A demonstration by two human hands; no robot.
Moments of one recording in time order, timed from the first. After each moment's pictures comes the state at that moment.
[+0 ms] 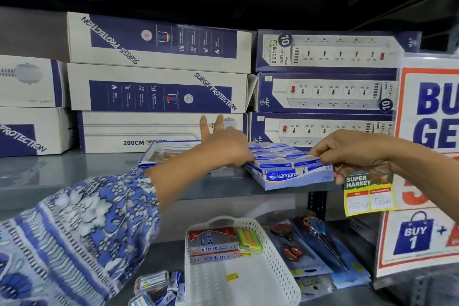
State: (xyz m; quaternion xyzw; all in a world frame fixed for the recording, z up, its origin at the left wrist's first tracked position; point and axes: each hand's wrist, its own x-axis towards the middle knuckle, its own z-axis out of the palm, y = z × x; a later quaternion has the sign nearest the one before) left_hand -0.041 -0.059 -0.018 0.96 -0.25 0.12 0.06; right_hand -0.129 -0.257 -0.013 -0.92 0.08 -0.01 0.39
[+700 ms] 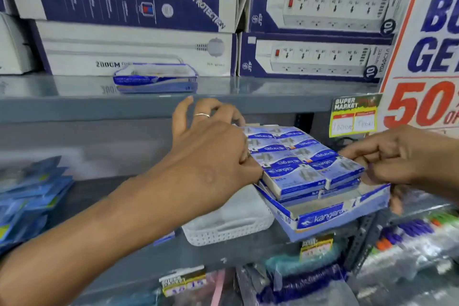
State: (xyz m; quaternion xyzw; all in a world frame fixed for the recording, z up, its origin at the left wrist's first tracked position) left_hand -0.143 -0.005 -0.103 0.90 -0.36 0.17 0.15; right_hand -0.249 -0.219 -0.086 -0.89 0.08 0.01 0.45
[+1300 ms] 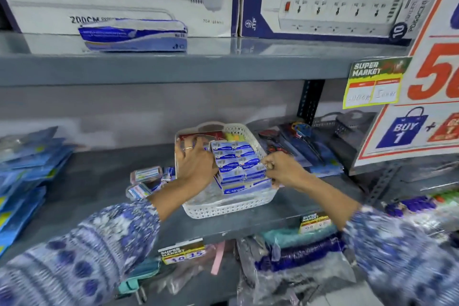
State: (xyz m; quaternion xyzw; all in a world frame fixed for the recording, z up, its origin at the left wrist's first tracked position) left_hand -0.005 -0.048 -0.278 0.97 -0.22 0.09 0.09; right_hand -0.077 -0.236 -0.269 -0.96 0.10 0.03 0.25
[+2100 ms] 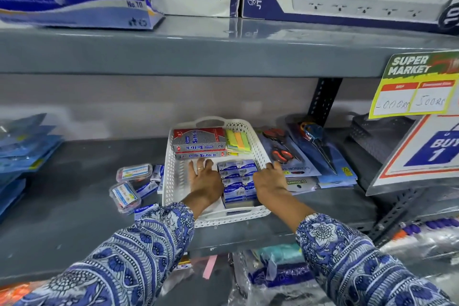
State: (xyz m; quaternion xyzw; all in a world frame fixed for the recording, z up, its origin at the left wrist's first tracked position) left_hand 0.052 -0.104 -0.379 0.98 -0.19 -0.02 0.11; right_hand -0.009 -0.237 -0.335 -0.97 0.09 0.11 -0.19
